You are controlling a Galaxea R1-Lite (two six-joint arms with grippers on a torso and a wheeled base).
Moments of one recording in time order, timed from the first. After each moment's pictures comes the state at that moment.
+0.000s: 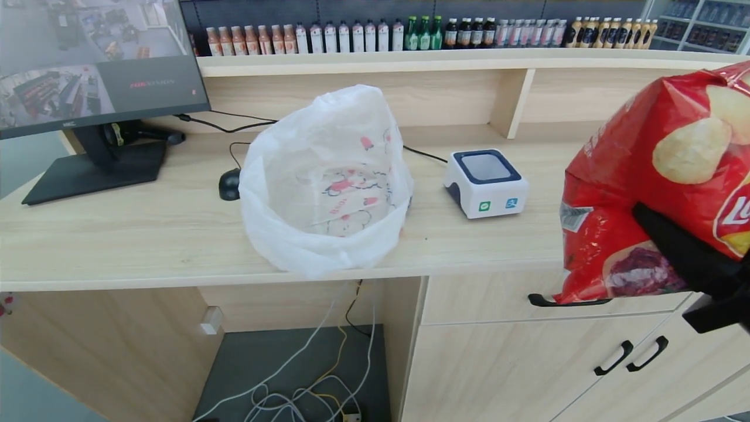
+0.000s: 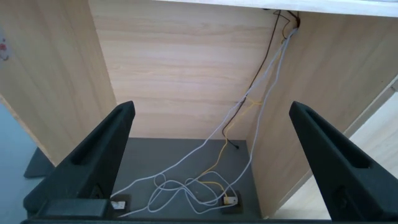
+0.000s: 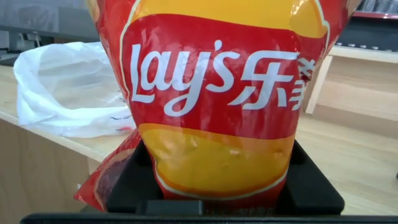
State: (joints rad) left arm 0.00 0.00 0.00 0.00 0.00 0.00; right arm 0.44 1.25 -0.16 -1.51 0.07 -0.17
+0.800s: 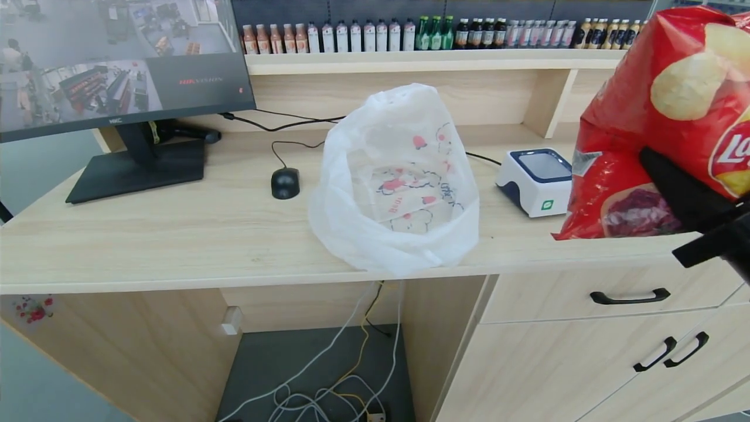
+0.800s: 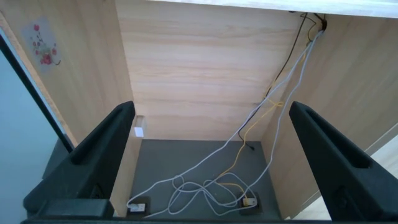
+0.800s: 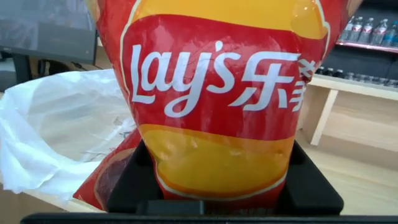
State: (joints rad) left arm 0.00 0.00 0.00 0.00 0.00 0.00; right arm 0.37 1.32 -0.31 -1.51 0.03 -0.24
